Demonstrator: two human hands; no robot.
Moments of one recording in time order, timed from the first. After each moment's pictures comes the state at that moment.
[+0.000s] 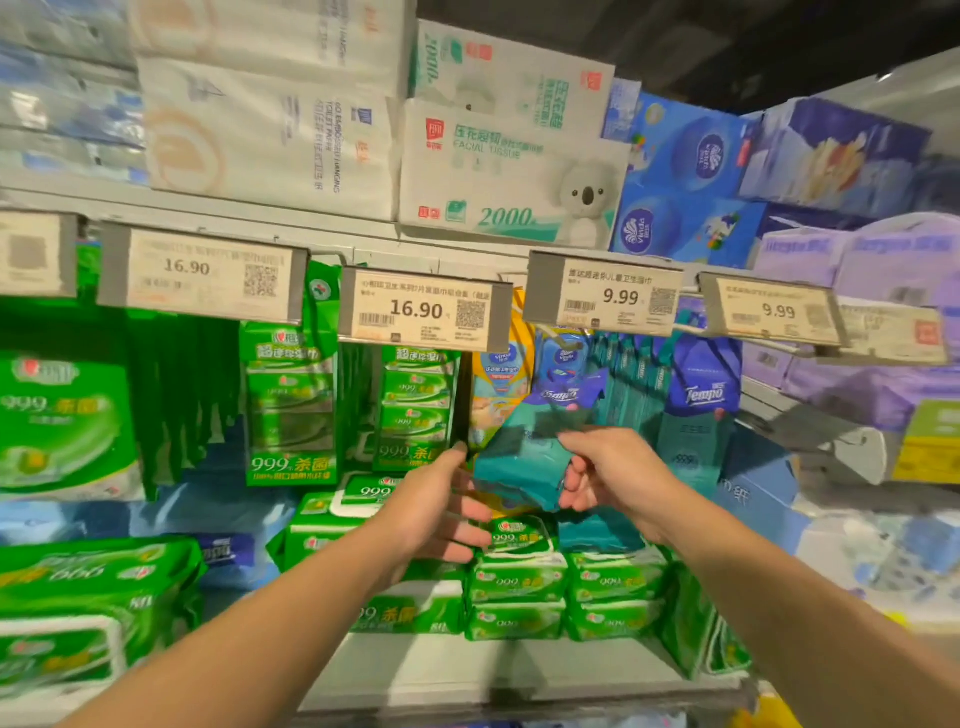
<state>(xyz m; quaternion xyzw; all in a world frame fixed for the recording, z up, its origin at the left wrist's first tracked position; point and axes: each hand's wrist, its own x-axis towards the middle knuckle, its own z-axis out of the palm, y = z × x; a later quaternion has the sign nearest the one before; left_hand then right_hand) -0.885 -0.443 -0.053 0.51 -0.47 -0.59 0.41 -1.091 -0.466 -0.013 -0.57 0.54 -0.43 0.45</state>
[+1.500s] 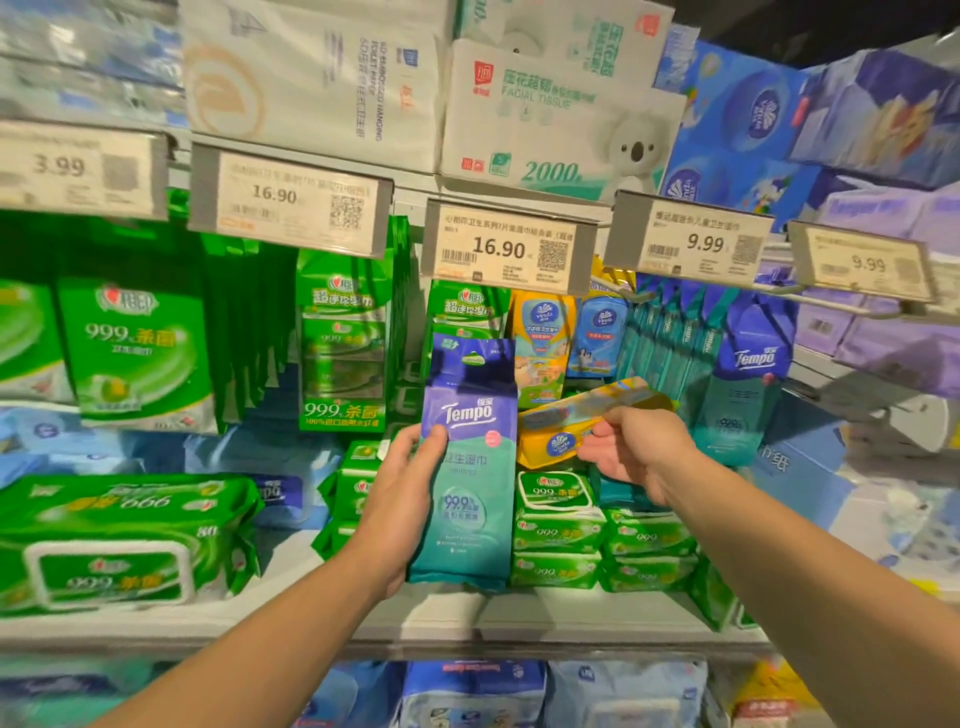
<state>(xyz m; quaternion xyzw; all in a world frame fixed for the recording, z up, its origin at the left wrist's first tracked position) -0.844 -0.403 -0.097 0.39 -0.41 -0.52 0.63 -1.075 -0.487 -0.039 -0.42 0.64 -0.46 0.45</state>
